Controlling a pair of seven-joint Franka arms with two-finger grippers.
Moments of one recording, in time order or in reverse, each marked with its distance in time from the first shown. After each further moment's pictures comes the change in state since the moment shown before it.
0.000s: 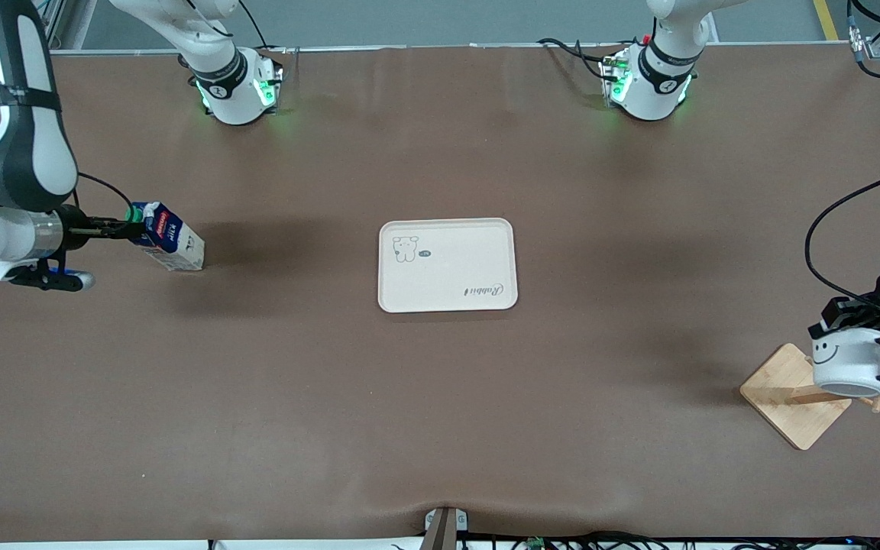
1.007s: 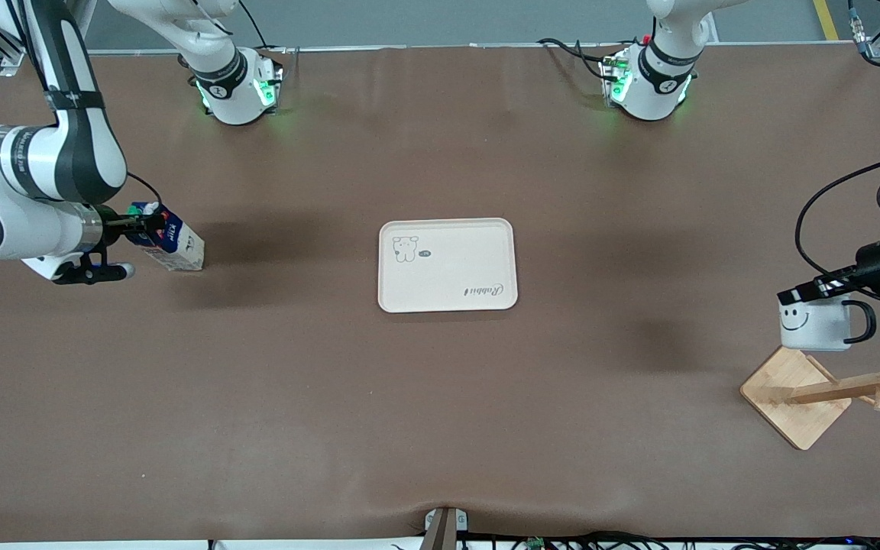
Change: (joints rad) left arm -0.007 -0.055 -0.047 0.009 -0.004 -0.214 -0.433; right arm 0.035 -0.037 -0.005 -0.176 -0.064 0.169 -0.123
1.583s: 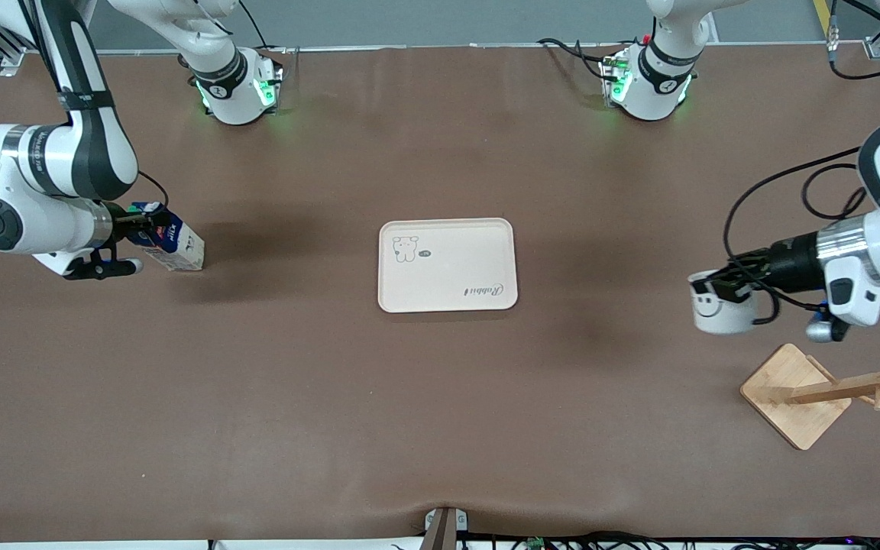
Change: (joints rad) left arm -0.009 0.012 -0.197 -0.007 -0.143 -0.035 -0.491; right arm 0.000 -0.015 0.001 -0.071 -0.007 0.062 -0.001
